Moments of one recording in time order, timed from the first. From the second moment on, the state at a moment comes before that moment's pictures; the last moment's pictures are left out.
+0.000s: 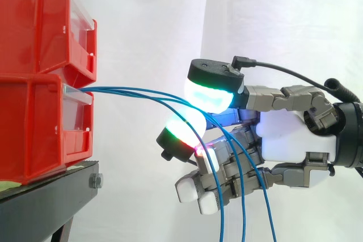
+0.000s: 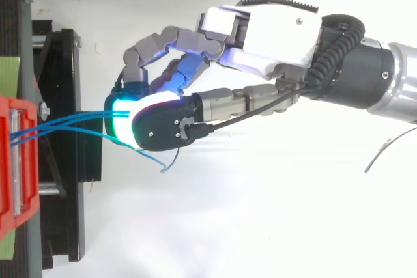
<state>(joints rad) 0.11 -2.27 -1.30 -2.64 -1.30 -0.17</state>
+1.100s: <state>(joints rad) 0.11 -2.27 -1.30 -2.64 -1.30 -0.17</state>
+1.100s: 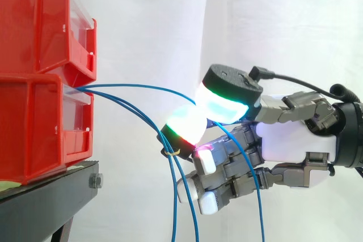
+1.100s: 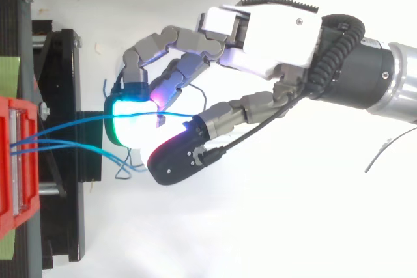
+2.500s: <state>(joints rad) 0.11 -2.27 -1.30 -2.64 -1.30 -0.17</state>
